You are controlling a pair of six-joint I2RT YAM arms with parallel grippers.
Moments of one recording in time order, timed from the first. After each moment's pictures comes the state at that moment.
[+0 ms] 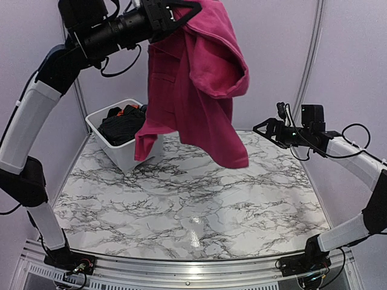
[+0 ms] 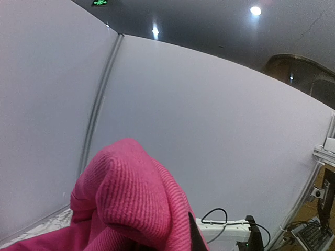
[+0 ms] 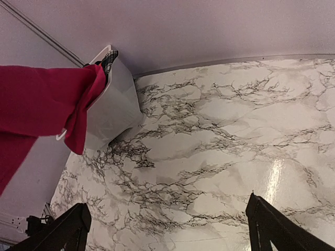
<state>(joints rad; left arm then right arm) -0.95 1.78 2.50 -0.44 0.21 -0.42 0.15 1.32 1.06 -0.22 -0.59 0.39</state>
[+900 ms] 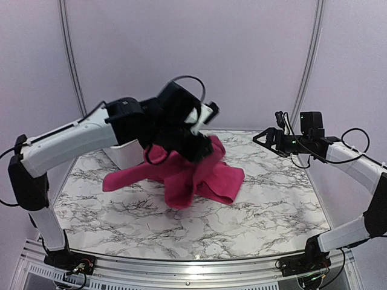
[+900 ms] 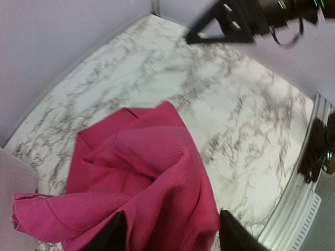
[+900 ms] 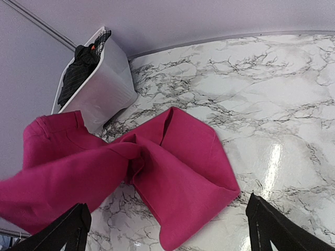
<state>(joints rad) -1.08 1.79 1.92 -0.82 -0.19 -0.16 0.15 1.29 0.98 -0.26 -0.60 0.36</state>
